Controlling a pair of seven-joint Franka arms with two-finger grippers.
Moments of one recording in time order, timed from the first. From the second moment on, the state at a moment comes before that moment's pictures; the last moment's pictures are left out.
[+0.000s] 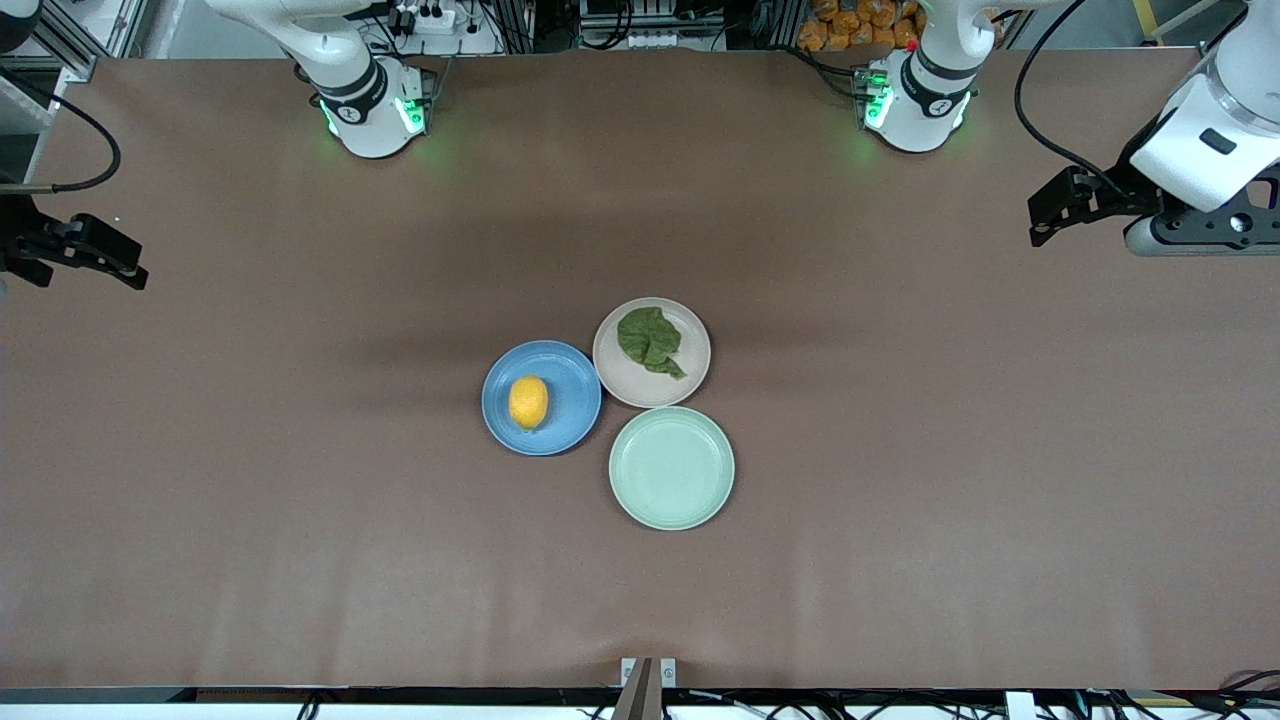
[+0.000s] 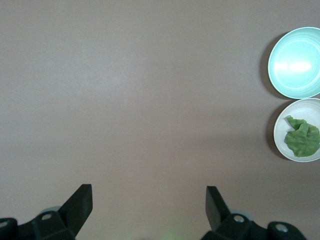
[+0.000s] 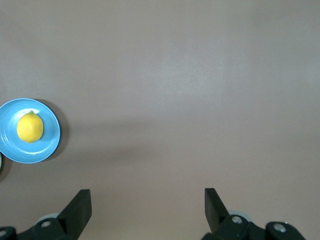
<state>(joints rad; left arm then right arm) -0.05 -0.04 -0.12 -1.58 0.01 1.53 -0.15 0.07 0.05 -0.08 -1.48 -0.04 1.53 0.01</state>
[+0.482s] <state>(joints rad) -0.06 -0.04 -0.13 -1.58 0.01 1.53 -0.15 0.07 0.05 -0.08 -1.48 -0.04 1.53 0.01</state>
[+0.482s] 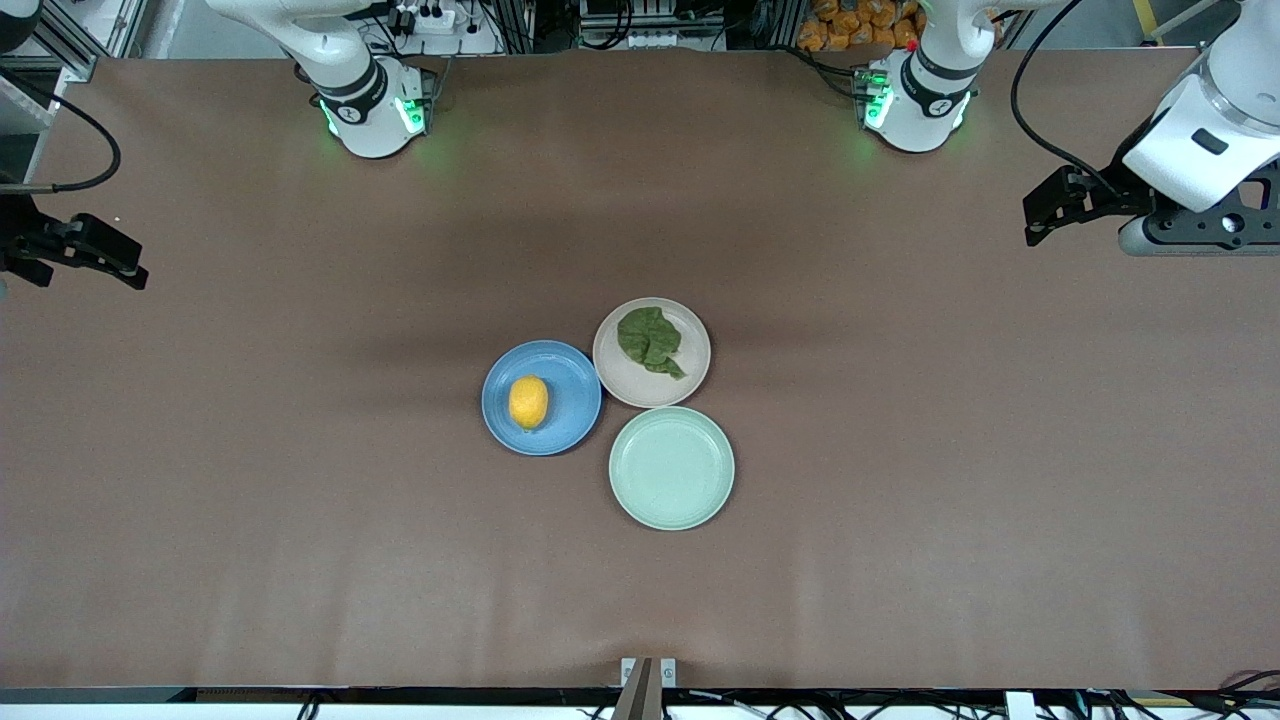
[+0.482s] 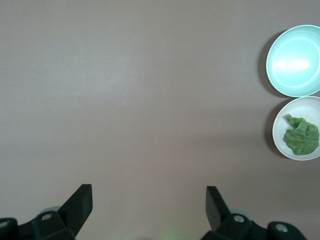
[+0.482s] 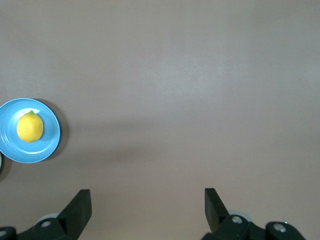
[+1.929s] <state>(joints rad) -0.06 -0.03 -0.13 -1.58 -0.02 1.53 -0.15 0.07 0.05 -0.08 -1.48 -0.04 1.53 0.01</state>
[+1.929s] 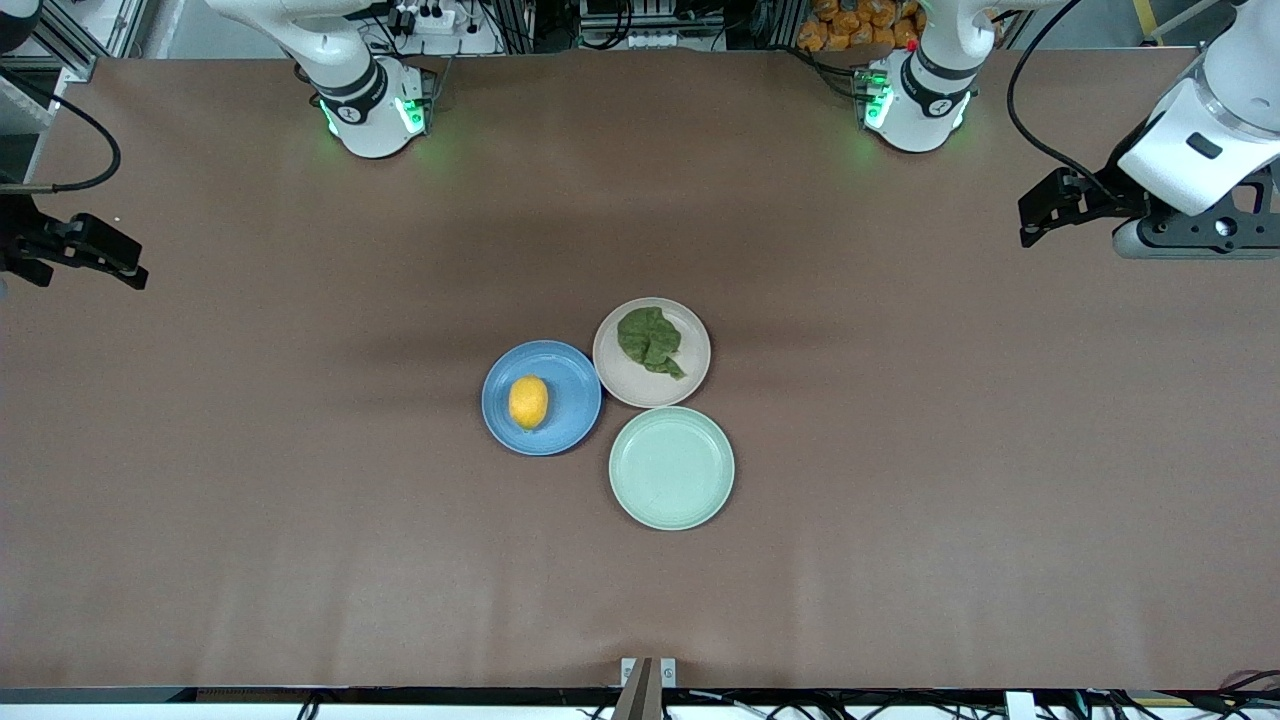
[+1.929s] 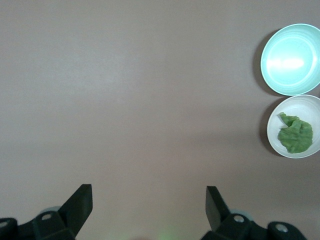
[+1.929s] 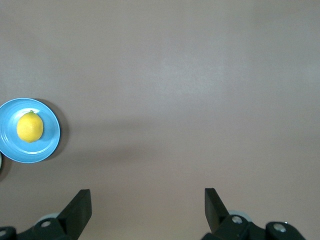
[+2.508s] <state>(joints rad) -0.06 -0.03 -0.13 -1.57 -0.04 1.53 -0.15 0.07 0.05 -0.08 -1.48 -0.04 1.53 0.01</state>
